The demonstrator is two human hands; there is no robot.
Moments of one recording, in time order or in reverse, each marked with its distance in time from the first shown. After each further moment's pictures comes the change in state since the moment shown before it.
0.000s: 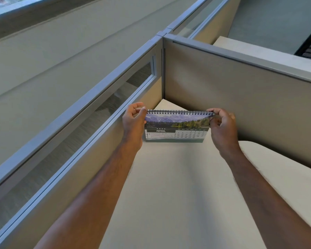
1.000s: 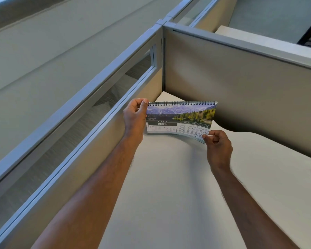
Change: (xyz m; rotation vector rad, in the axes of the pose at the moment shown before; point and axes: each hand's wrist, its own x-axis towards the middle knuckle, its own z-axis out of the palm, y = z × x) left_hand 0.003 -0.016 -0.006 0.079 -0.055 0.101; right_hand -0.077 0.049 0.020 0.063 0.126 0.266
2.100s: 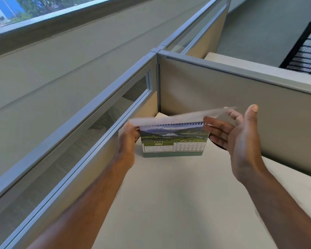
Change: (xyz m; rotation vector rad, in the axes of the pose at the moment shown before) left_hand 0.001 0.022 -0.010 -0.109 -0.137 -0.146; right_hand 0.006 -0.146 -0.050 0.545 -0.289 0.076
